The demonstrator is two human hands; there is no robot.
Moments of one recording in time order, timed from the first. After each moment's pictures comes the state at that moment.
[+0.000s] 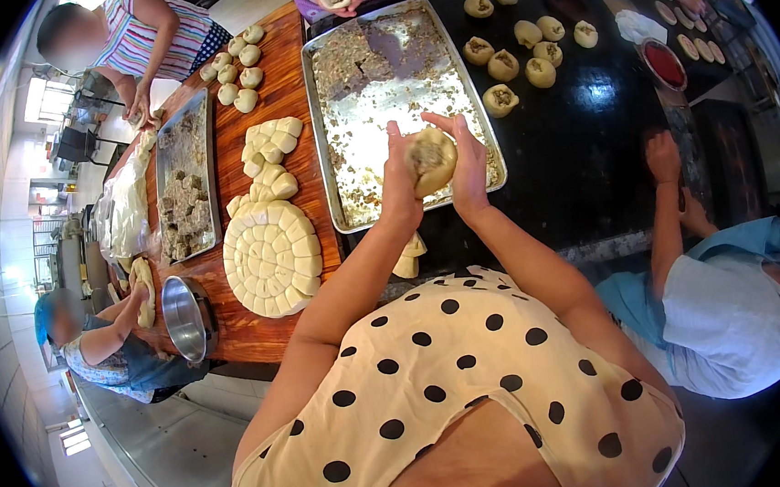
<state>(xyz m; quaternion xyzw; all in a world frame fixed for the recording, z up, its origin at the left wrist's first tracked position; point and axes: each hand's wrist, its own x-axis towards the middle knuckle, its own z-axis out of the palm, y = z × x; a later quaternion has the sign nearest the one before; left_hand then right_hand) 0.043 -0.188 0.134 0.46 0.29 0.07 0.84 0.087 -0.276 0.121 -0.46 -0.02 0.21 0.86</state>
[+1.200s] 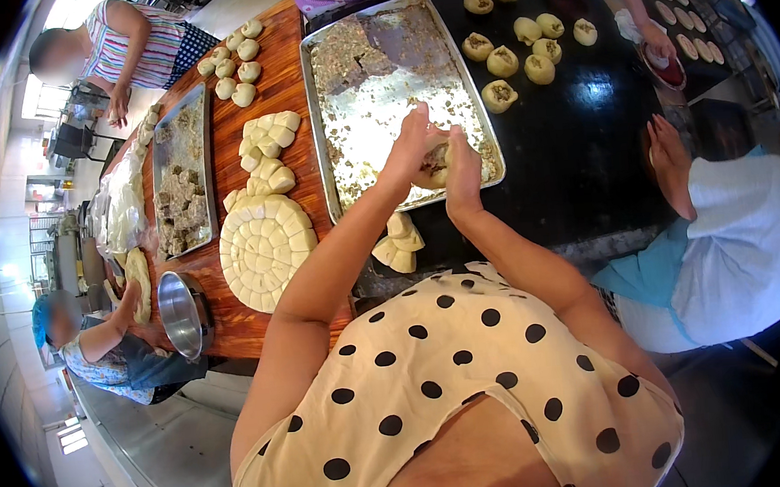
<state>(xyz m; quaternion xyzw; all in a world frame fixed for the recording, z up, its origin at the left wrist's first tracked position) 0.070 -0.158 0.101 0.66 0.27 -0.08 0.70 0.071 -0.268 0.096 -0.54 0.05 0.16 0.83</state>
